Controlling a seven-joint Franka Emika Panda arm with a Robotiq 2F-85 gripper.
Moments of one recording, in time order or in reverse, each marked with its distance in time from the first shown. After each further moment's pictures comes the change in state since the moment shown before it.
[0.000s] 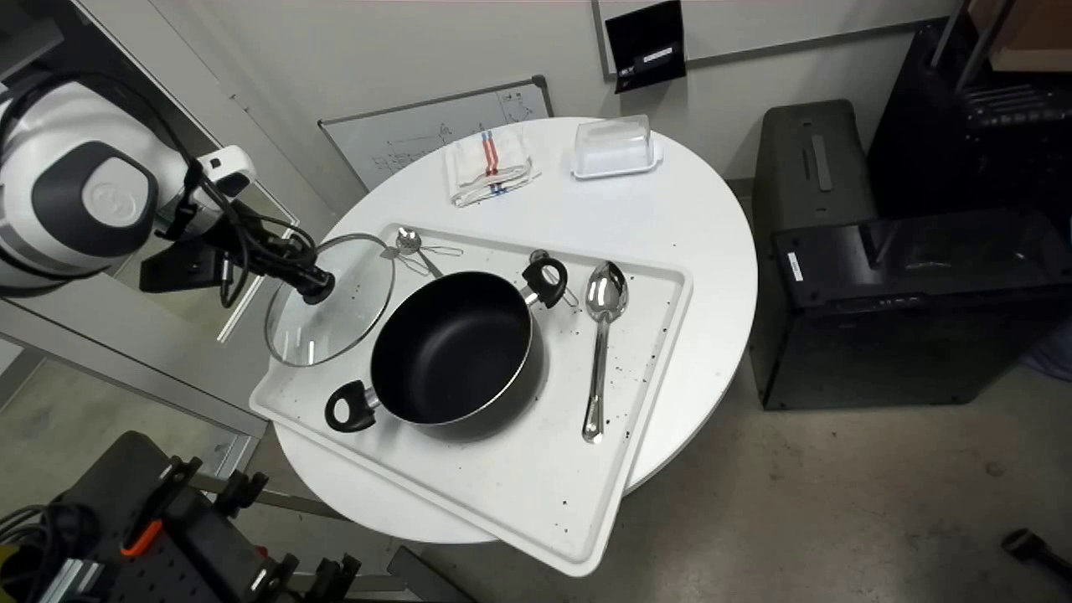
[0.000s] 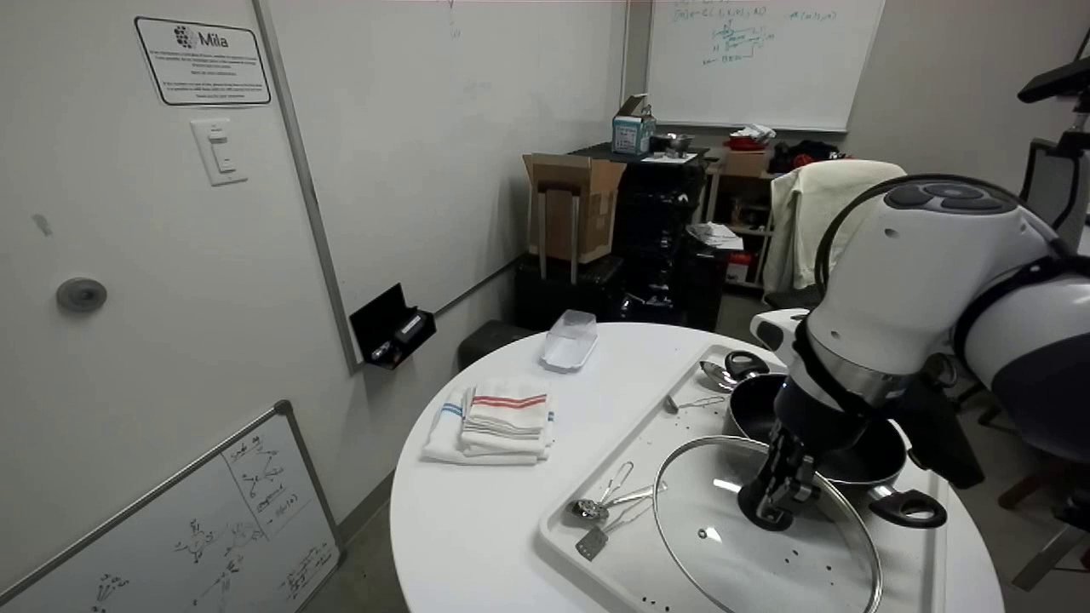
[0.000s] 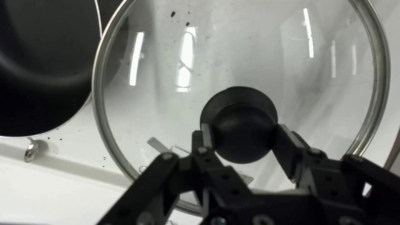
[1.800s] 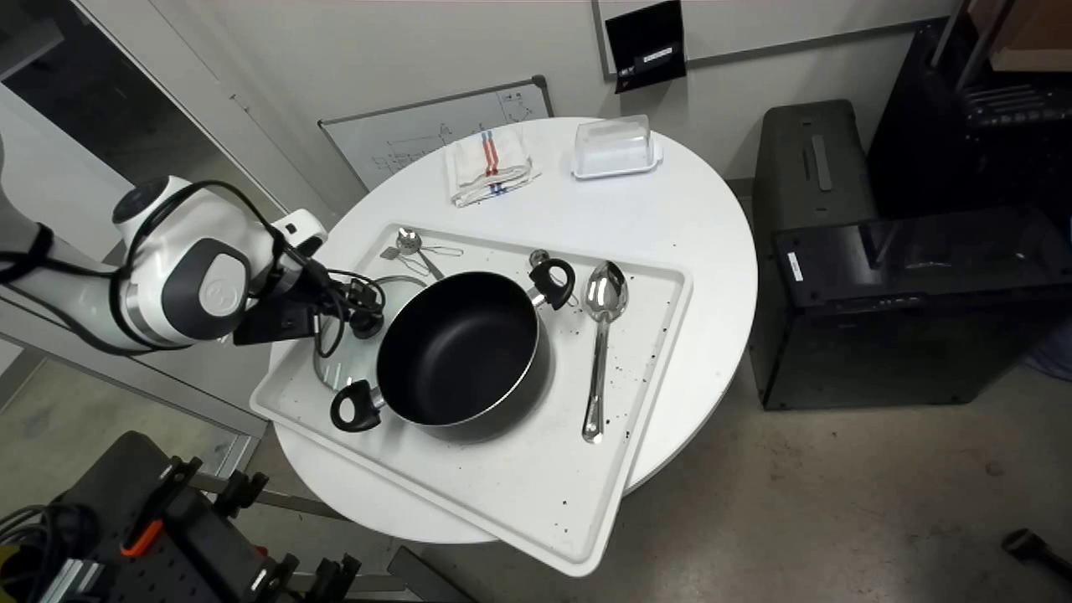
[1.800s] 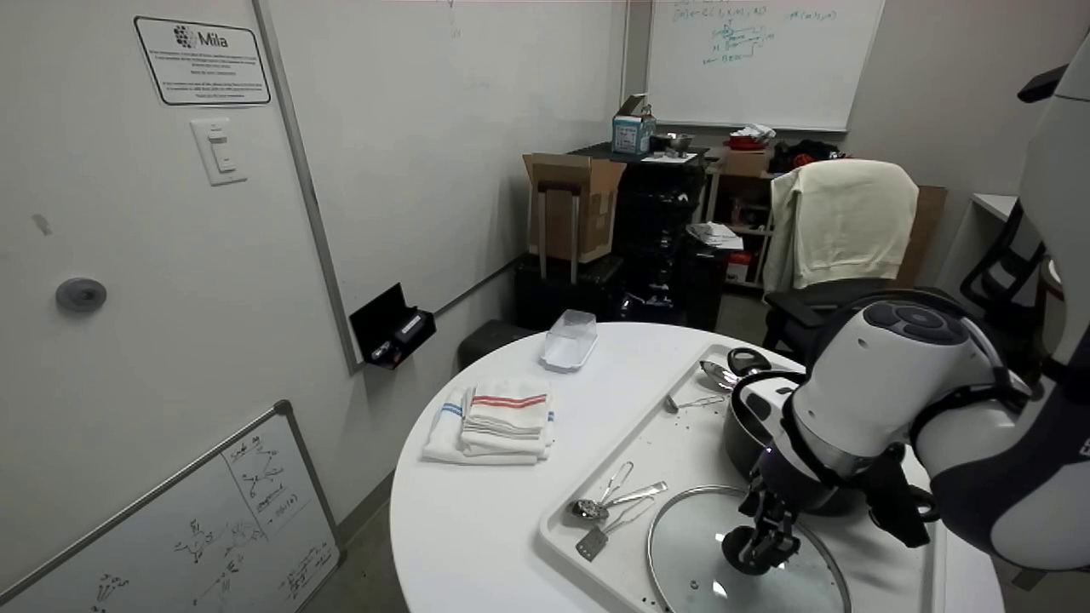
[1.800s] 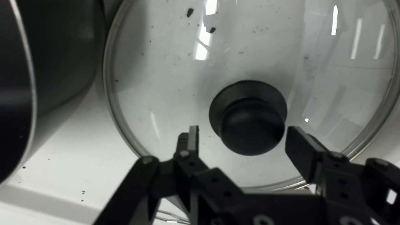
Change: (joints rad) arm -0.029 0.326 -0.011 0.106 0.113 0.297 -0.197
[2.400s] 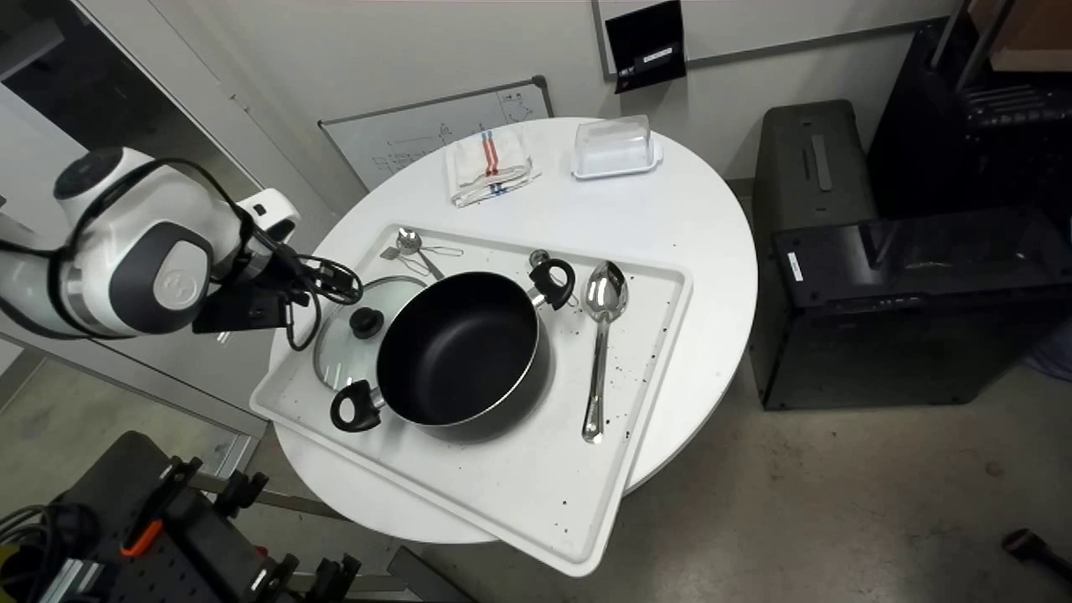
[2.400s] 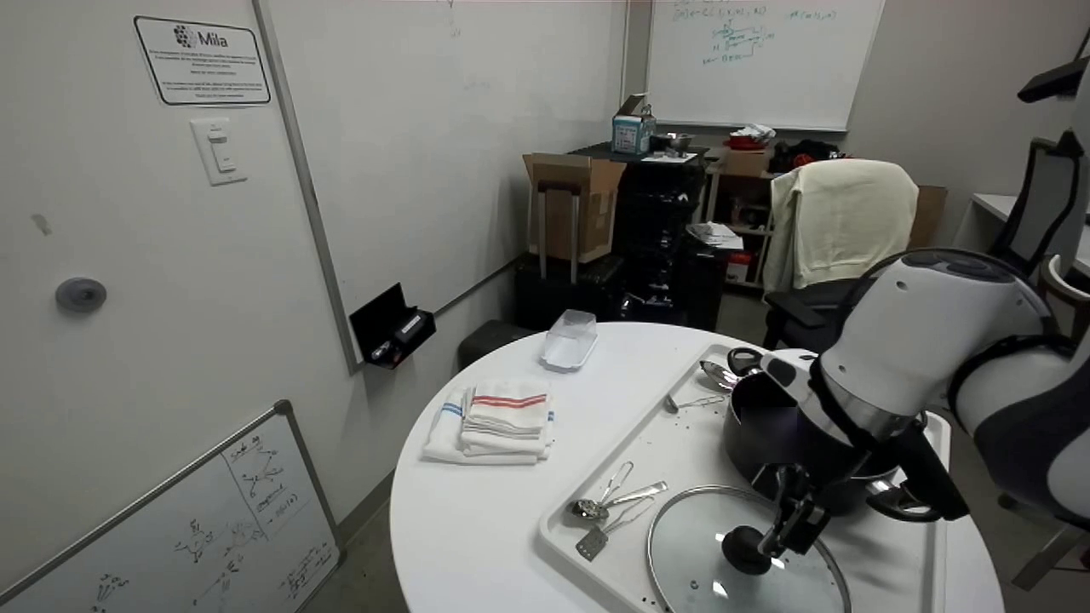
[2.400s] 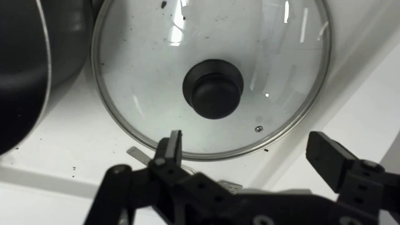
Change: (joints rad) arm -0.199 -0.155 0.177 -0.123 -0.020 -0.004 -0.066
